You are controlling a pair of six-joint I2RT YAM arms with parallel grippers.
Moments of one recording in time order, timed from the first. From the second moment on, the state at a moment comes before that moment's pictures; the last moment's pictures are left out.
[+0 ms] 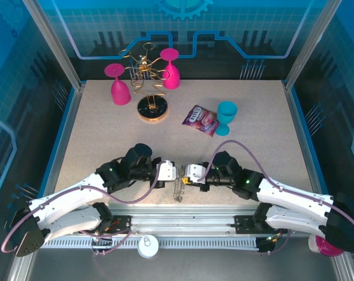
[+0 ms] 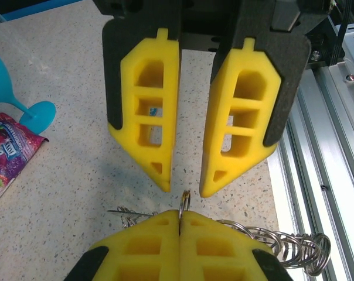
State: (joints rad) left arm -0.81 0.98 0.65 -0.29 0.42 0.59; right arm 0.94 0.98 0.54 -0.04 -0.29 -0.49
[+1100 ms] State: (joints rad) left arm -0.81 0.82 0.54 -0.18 0.41 0.41; right arm 0.91 0.88 0.45 0.11 -0.45 -0.40
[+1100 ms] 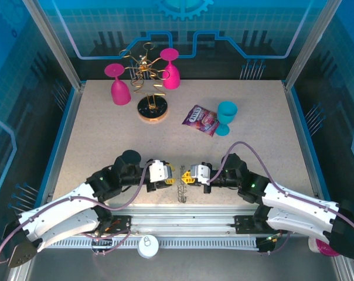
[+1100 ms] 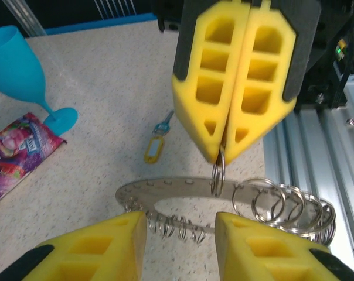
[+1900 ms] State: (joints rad) left arm -0.81 0.86 0.53 -0.10 0.53 0.36; right arm 0.91 0.89 0.45 0.15 -0.47 -0.37
